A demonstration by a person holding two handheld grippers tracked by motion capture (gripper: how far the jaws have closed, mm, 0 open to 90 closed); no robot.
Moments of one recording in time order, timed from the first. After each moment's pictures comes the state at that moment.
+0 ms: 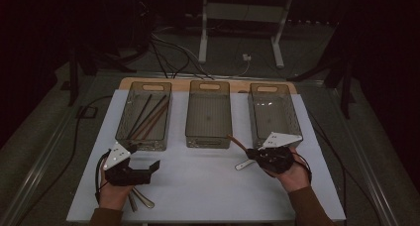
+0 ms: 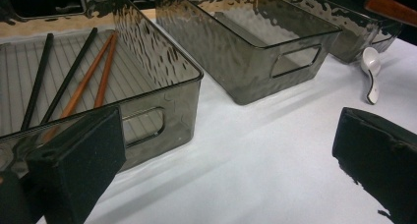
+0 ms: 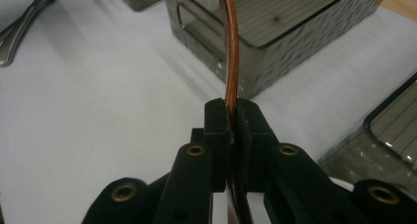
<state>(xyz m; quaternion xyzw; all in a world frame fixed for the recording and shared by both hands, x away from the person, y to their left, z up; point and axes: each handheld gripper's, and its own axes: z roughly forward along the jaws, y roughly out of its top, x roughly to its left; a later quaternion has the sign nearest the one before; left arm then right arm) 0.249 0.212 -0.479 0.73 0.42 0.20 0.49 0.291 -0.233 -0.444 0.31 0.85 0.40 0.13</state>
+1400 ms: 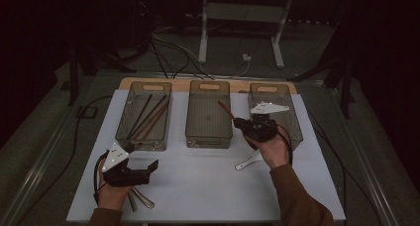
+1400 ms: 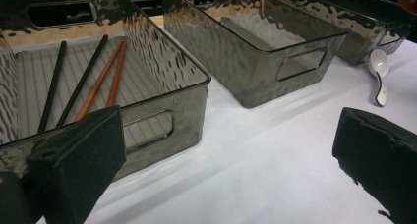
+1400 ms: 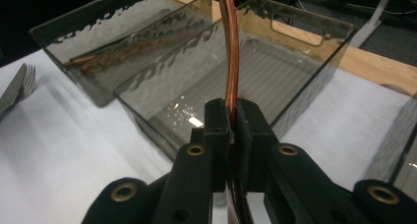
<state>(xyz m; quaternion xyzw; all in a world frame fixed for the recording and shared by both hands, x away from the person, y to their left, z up) 0.246 0.215 -0.478 0.73 0.42 0.22 0.49 0.355 -0.192 -0.413 0.37 0.80 0.45 0.16</state>
